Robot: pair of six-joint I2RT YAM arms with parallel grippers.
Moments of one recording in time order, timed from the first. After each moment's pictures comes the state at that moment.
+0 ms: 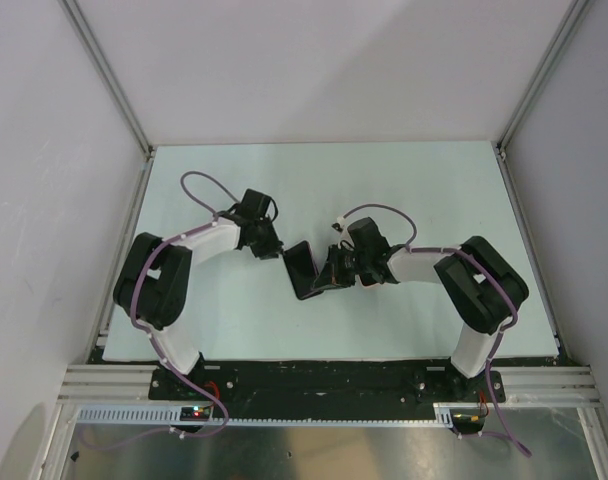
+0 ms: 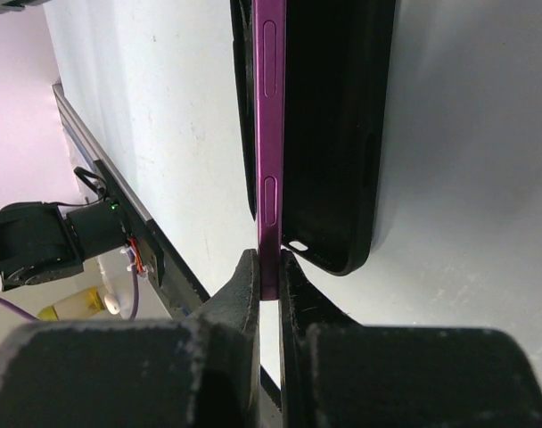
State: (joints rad) left arm -0.41 1.74 1.05 -0.36 0.06 -0.79; right arm 0.65 1.78 0.85 0.15 -0.59 0.75
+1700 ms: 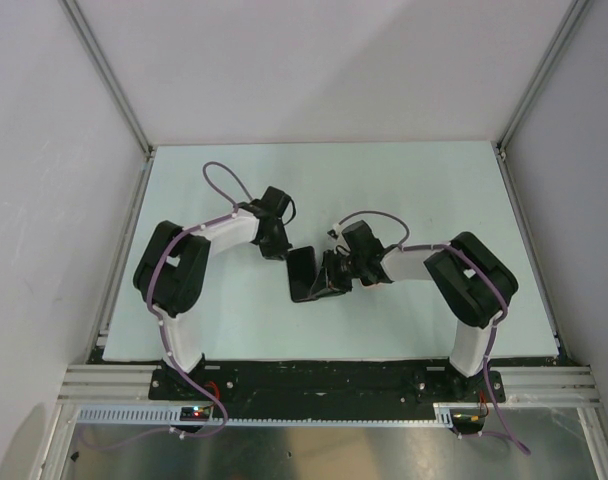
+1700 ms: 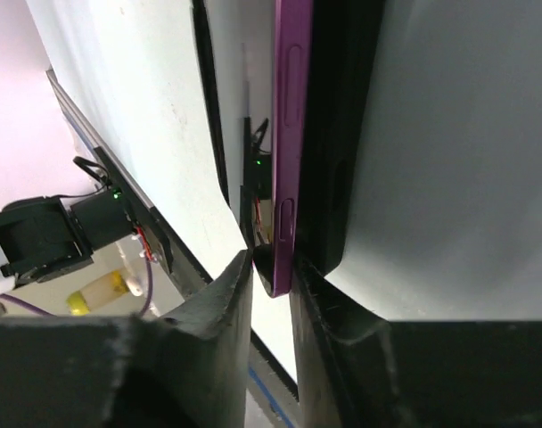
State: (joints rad) left arm -0.49 1.88 1.21 -0.54 -0.06 -0.75; right arm 0.66 1.84 0.88 0.13 -0.66 0.82
